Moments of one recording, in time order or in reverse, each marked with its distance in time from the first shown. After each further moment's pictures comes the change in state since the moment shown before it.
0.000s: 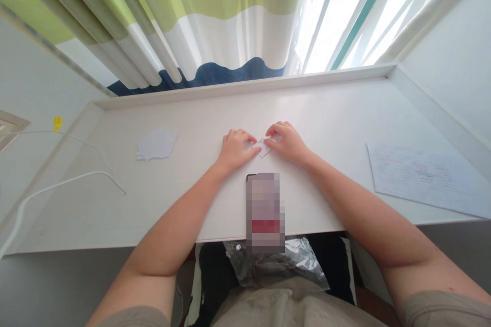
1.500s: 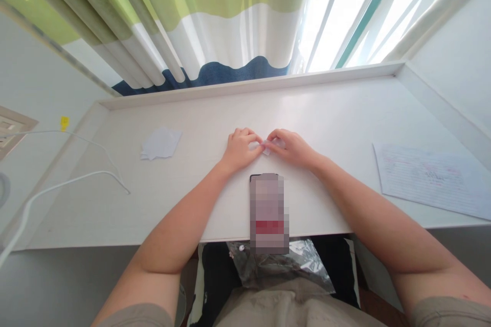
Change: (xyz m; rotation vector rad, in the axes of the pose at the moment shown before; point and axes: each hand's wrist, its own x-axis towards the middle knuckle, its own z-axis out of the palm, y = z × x) left_hand 0.002 0.000 0.002 0.032 -0.044 0.063; right_hand -0.012 -0.009 -0.010 0.115 -0.144 -0.083
